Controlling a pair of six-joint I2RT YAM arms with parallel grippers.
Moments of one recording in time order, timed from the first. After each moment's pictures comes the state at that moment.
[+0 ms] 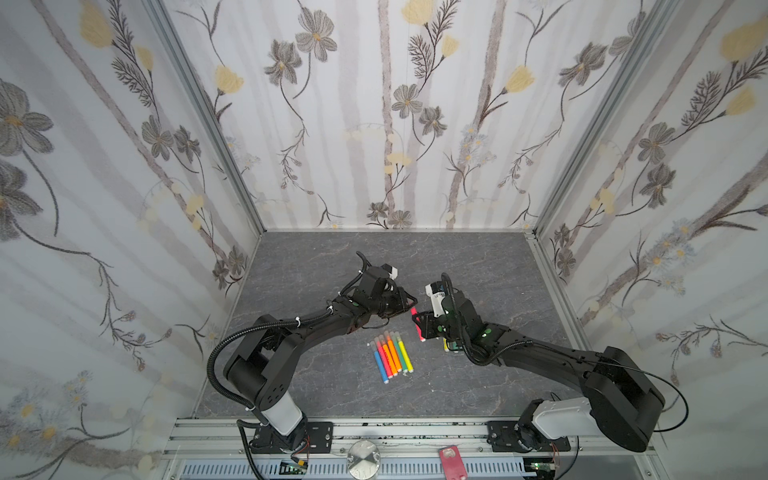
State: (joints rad) left arm -0.64 1.64 0.95 0.12 0.42 -0.92; right arm 0.78 1.37 0.69 0.09 -0.08 0.59
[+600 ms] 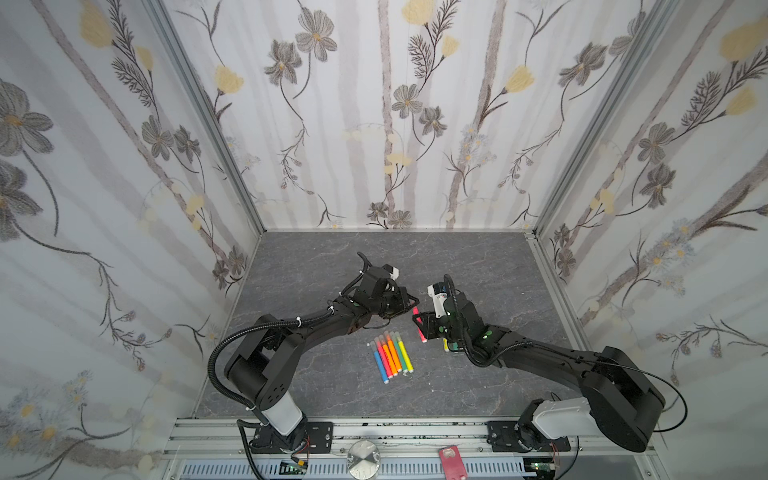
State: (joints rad) left arm -0.65 1.65 0.96 0.13 0.44 -0.95; right arm 0.77 1.37 0.65 0.14 -0.07 0.60
